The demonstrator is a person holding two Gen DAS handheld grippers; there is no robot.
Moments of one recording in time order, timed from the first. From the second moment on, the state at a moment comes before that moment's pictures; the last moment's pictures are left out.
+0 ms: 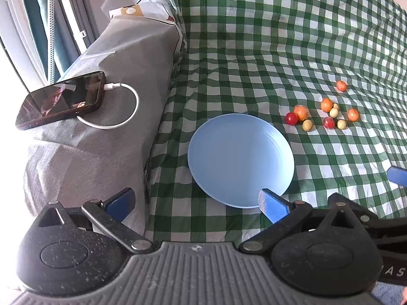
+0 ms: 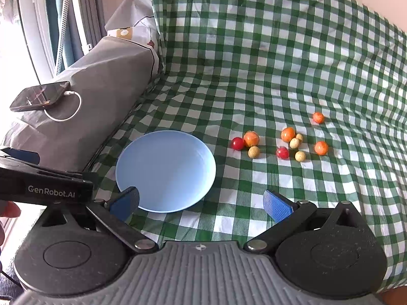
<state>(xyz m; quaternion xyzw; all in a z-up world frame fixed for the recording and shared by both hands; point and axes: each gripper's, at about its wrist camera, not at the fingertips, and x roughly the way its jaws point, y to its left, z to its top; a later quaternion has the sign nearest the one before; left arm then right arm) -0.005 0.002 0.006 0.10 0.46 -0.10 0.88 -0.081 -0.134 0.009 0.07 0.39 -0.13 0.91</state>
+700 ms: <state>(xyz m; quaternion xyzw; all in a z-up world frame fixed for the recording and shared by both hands) 0.016 0.000 -0.015 0.10 0.48 -0.09 0.87 -0.061 -0.139 -0.014 0.08 0.41 -0.13 0.90</state>
